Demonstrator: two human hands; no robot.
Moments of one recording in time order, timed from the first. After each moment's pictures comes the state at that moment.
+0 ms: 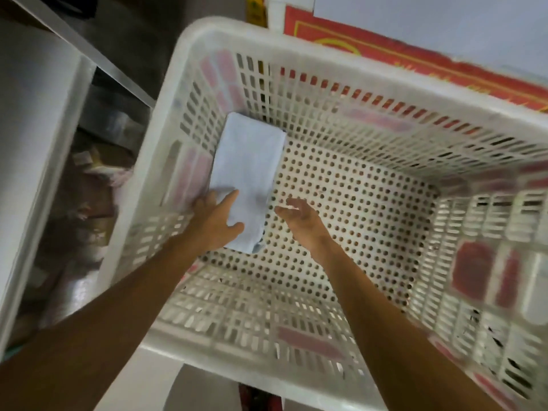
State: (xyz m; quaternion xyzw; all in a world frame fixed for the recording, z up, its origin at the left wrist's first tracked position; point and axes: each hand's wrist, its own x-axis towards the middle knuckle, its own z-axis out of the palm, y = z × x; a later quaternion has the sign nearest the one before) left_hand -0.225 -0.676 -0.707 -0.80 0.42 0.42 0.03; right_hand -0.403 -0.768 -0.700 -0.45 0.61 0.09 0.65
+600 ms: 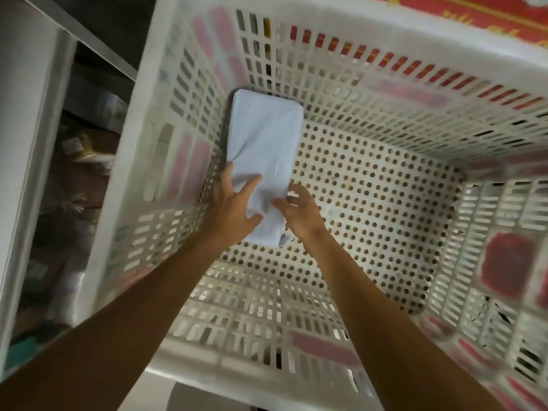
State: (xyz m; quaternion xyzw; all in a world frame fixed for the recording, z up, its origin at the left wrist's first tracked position) left_hand -0.244 -0.677 -0.741 -0.79 0.51 0.33 -0.11; right_hand -0.382 -0.751 -0.733 -0.40 0.63 0.00 0.67
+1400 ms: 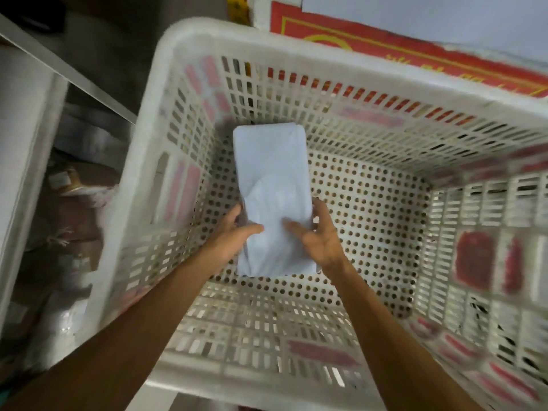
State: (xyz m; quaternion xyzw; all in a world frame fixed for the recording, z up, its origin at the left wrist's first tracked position) left_hand -0.251 -0.682 -0.725 -0.70 0.13 0.63 -0.30; right_hand -0.429 -0.749 -0.700 -0.47 0.60 -0.14 0.63
